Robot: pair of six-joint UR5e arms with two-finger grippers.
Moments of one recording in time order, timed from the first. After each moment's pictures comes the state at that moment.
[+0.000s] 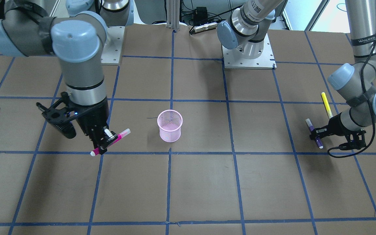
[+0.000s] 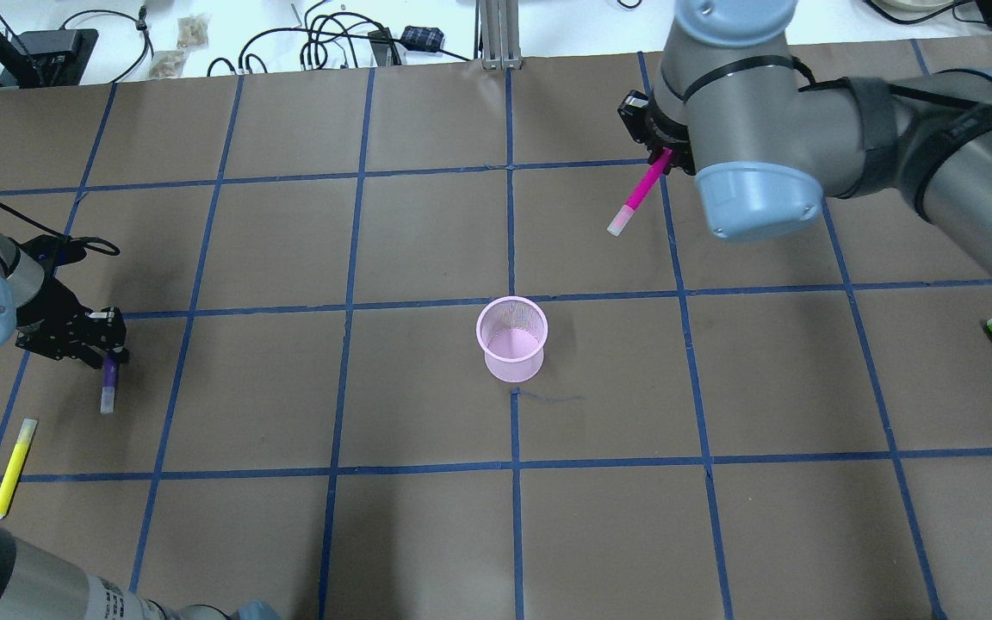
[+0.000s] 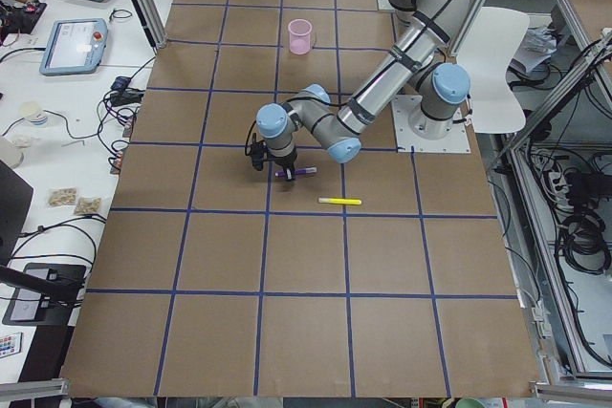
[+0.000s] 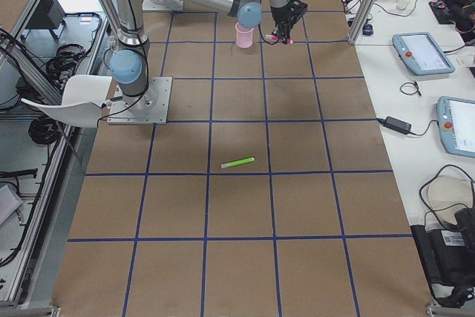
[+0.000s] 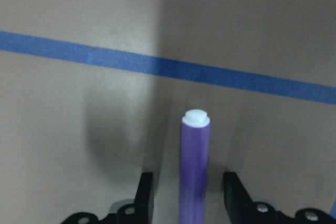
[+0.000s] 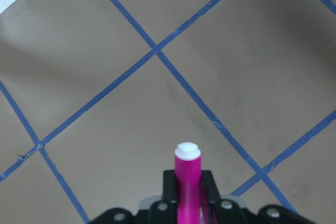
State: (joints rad) left arm -0.93 -1.99 -1.92 -0.96 1.61 0.45; right arm 1.75 -1.34 1.70 -2.25 -1.72 0.83
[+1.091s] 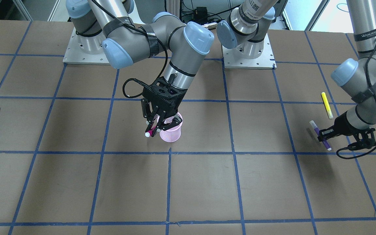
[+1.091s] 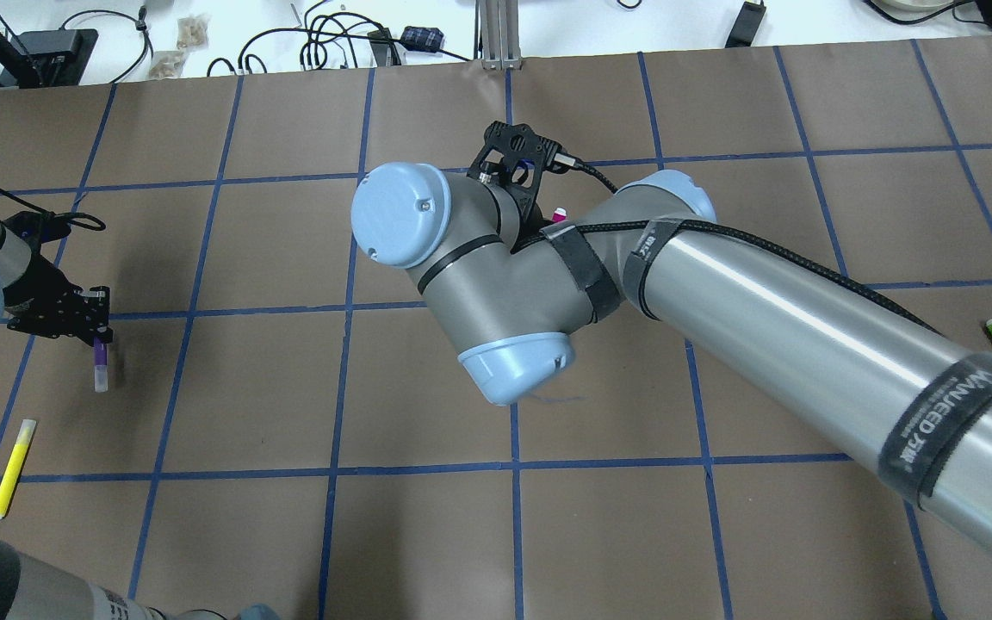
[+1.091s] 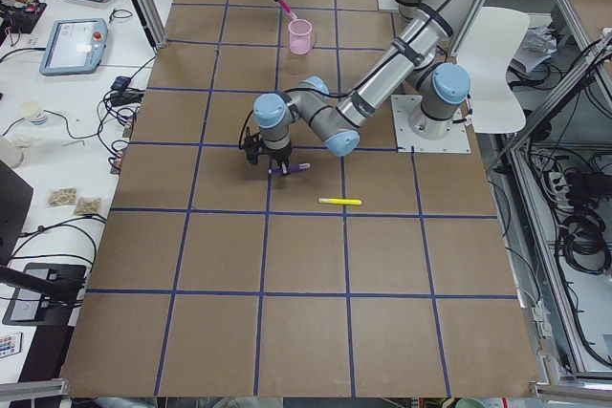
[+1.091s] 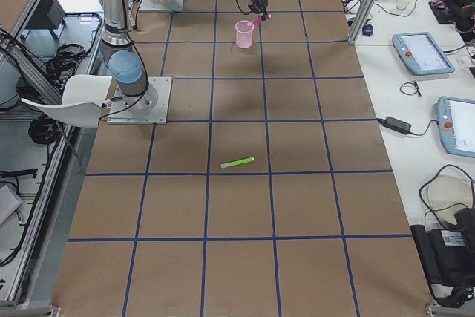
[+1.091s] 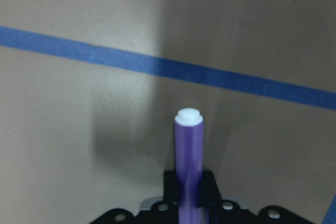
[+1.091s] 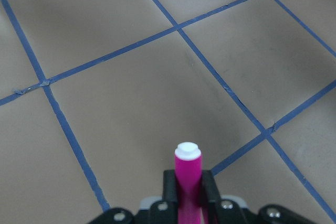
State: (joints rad) left arm -0.95 -1.94 -1.88 -0.97 1.60 0.39; right arm 2.14 -1.20 1.71 -2.27 -2.19 1.06
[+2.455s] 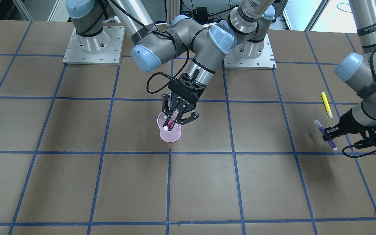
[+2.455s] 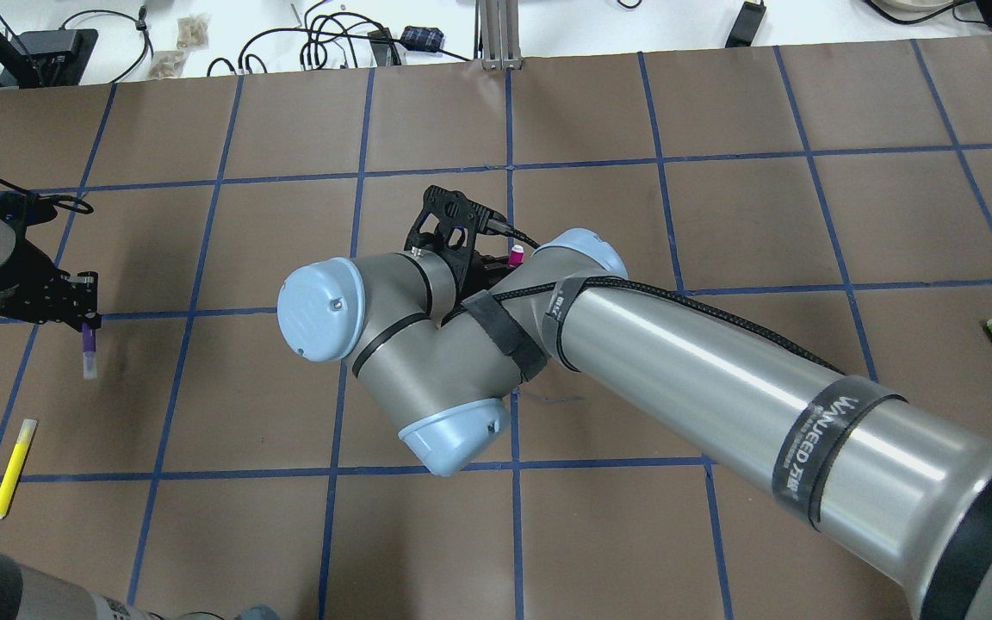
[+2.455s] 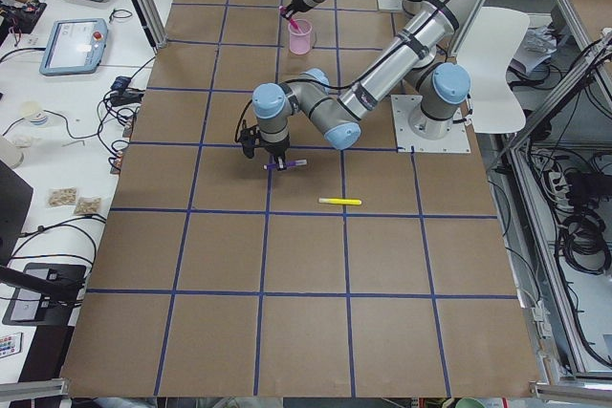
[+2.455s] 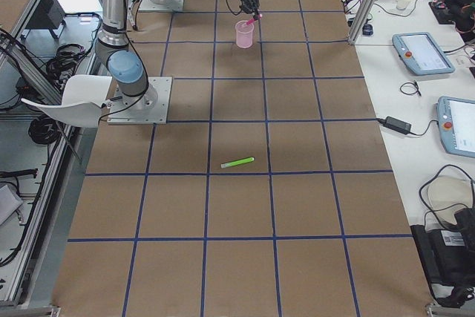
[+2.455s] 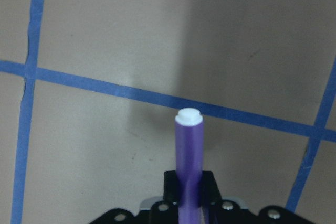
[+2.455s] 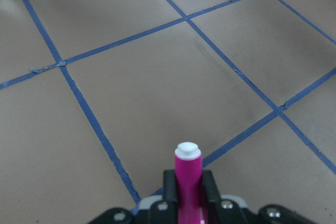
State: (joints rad) left arm -0.96 -1.91 -1.87 -0.98 1.60 0.39; right arm 2.27 -1.13 1.71 -2.28 -2.31 1.18
